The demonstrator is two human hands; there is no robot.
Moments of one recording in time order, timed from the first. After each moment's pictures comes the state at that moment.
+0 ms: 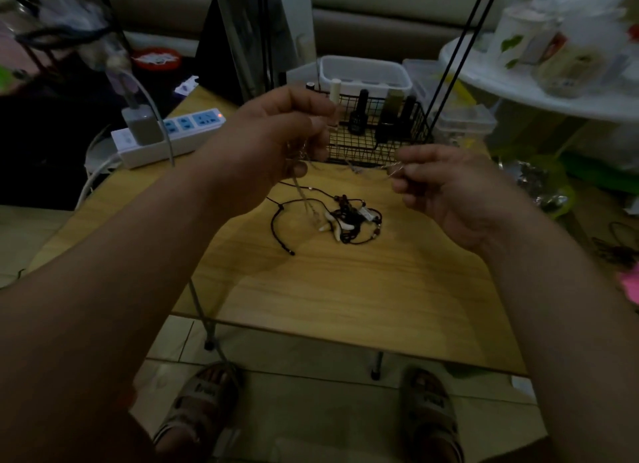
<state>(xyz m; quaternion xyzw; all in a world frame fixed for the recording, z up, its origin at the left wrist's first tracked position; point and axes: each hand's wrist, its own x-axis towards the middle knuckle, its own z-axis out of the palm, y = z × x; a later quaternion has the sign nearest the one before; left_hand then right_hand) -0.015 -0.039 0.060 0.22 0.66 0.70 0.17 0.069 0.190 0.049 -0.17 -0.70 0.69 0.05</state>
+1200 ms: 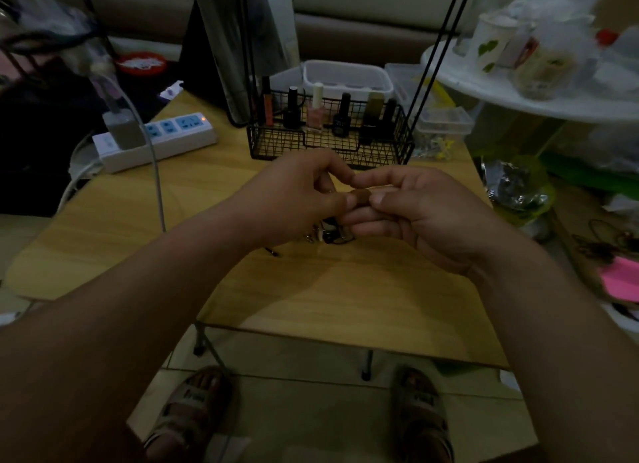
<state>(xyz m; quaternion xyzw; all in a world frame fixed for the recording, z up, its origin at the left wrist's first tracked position) 0.014 -0.007 0.035 0.31 0.83 0.45 0.11 0.096 0.181 0.048 -0.06 -0.69 0.71 -0.08</state>
